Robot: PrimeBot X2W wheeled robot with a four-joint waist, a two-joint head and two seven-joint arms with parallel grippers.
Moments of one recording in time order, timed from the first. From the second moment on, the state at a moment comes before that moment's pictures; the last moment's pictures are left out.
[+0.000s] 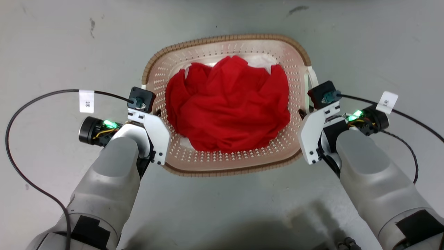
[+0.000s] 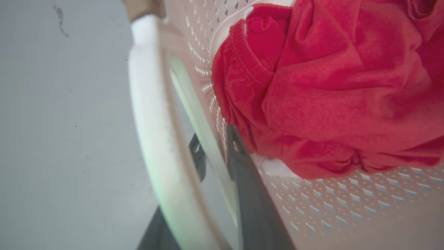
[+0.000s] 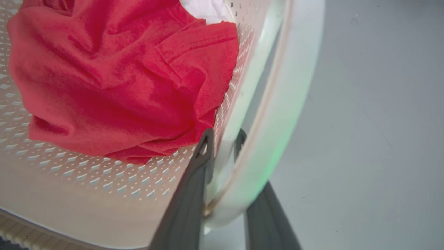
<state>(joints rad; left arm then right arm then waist) -0.95 0.13 -0.46 1.29 -0.25 -0.13 -0.08 -0.94 -0.05 0.44 1.24 0.13 0.13 0.00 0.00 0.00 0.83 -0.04</state>
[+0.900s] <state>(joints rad) -0.79 0.14 -0.64 1.29 -0.44 -0.13 0.06 -0.79 -0.05 0.64 1.21 0.29 0.13 0.16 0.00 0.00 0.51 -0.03</state>
